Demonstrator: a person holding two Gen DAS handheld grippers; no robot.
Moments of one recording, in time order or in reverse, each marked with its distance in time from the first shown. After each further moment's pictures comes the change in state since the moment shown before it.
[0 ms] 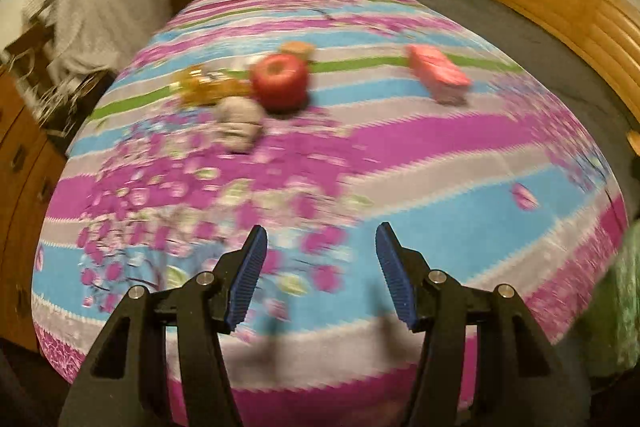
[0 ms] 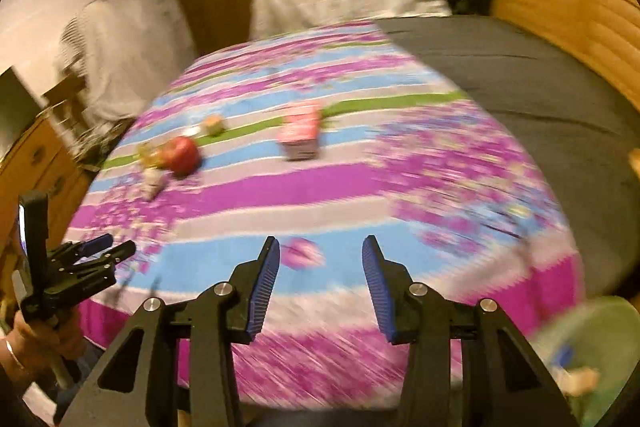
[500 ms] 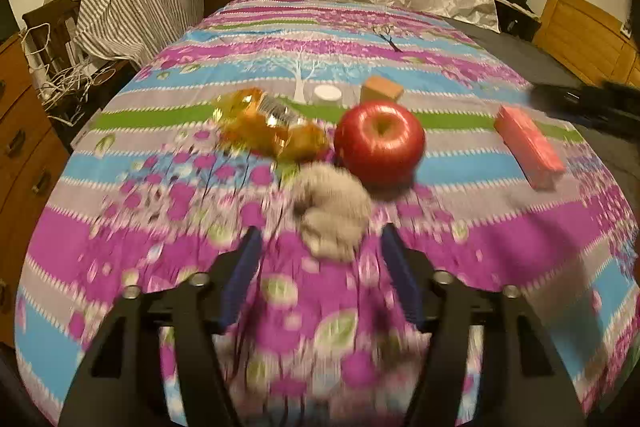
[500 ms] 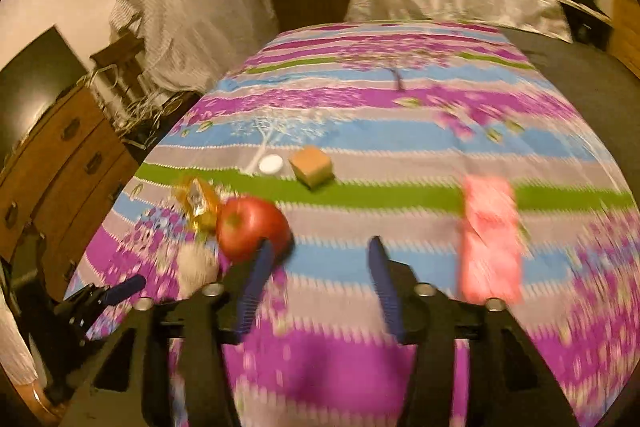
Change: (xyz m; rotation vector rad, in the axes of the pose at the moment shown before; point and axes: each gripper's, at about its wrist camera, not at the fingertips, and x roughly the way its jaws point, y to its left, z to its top) left arm 0.083 0.071 0.070 -0.108 -0.072 0.023; right arm 0.228 0.155 0.164 -0.191 0.065 0.217
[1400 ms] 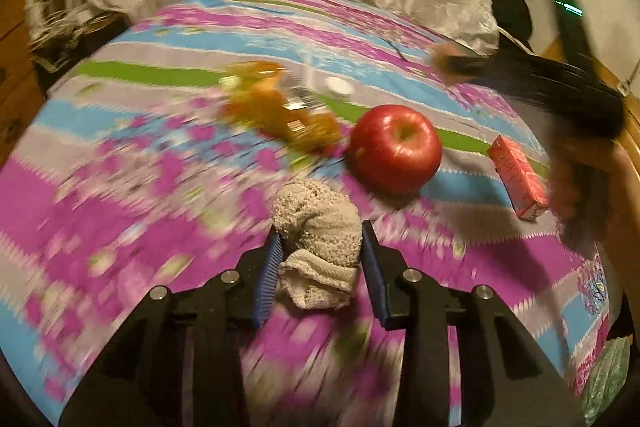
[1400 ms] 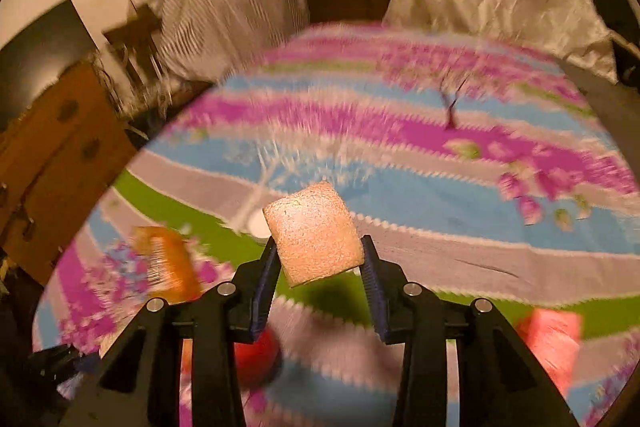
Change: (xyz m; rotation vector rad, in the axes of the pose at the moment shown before) left arm -0.002 0.044 -0.022 -0.197 0.026 -0.130; right arm 0.085 0.008 0.064 -0.112 -0.026 0.056
